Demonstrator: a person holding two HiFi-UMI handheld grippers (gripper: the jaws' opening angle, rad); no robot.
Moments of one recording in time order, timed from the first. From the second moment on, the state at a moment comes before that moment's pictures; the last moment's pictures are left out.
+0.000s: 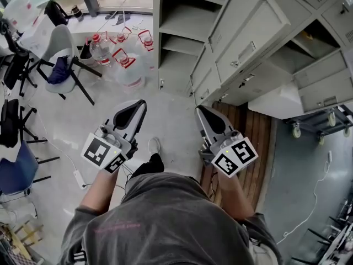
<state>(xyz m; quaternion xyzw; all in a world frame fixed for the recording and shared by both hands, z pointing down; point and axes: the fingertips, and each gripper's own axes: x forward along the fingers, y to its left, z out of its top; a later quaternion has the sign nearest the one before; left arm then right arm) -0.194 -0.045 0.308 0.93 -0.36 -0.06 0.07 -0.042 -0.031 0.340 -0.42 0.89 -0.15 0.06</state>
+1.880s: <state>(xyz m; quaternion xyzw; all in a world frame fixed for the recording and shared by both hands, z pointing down) -0.058 -0.191 0.296 0.97 -0.23 -0.04 0.06 0.105 -0.140 0.319 -0.59 0.80 -0.11 0.09</state>
